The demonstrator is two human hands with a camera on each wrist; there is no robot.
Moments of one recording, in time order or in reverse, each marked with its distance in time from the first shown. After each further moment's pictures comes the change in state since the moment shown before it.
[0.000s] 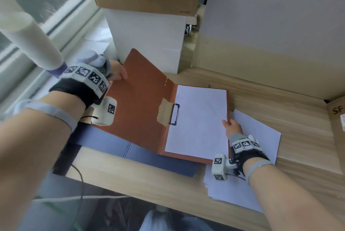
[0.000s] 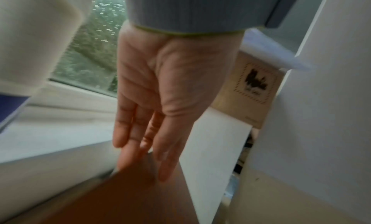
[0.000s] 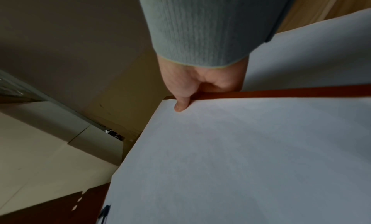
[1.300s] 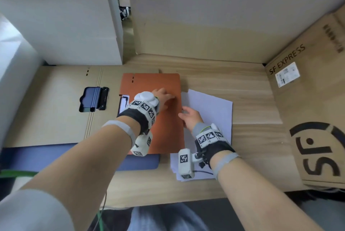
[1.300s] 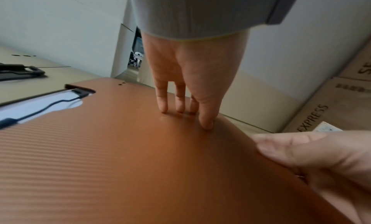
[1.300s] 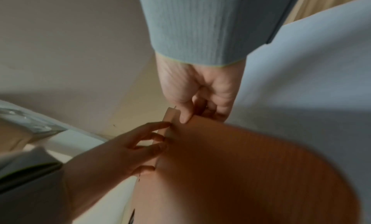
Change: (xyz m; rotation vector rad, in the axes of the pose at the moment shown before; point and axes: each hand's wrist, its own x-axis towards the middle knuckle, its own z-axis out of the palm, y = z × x) left_hand 0.005 0.251 0.153 0.237 -0.003 0.688; right_hand -0.022 0.026 -0.010 0.383 -0.146 0.035
